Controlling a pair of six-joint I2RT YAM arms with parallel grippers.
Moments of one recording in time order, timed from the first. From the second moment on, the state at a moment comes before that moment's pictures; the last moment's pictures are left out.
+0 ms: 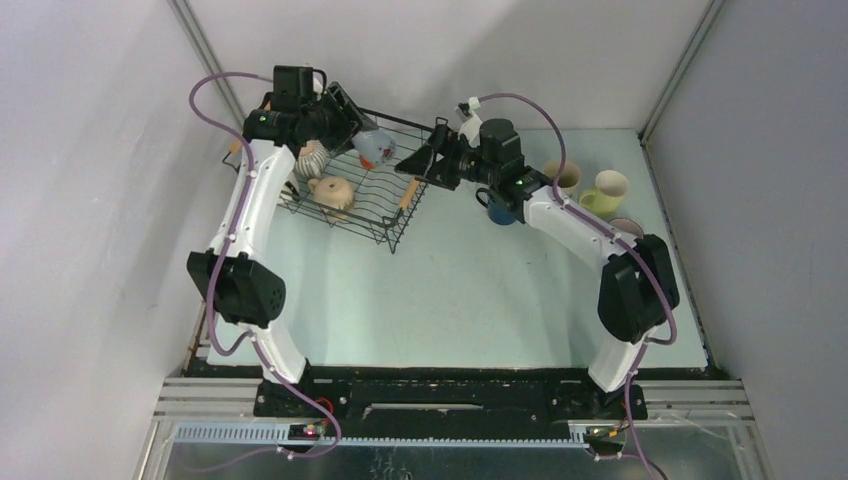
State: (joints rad) left arm -0.15 1.79 2.00 -0.85 0.25 -0.78; right arm 0.56 1.75 1.48 0.08 -0.51 0.87
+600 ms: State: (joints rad) left arm -0.22 1.65 1.85 -0.77 0.39 -0.88; right arm 0.56 1.83 1.50 0.36 -0.56 1.05
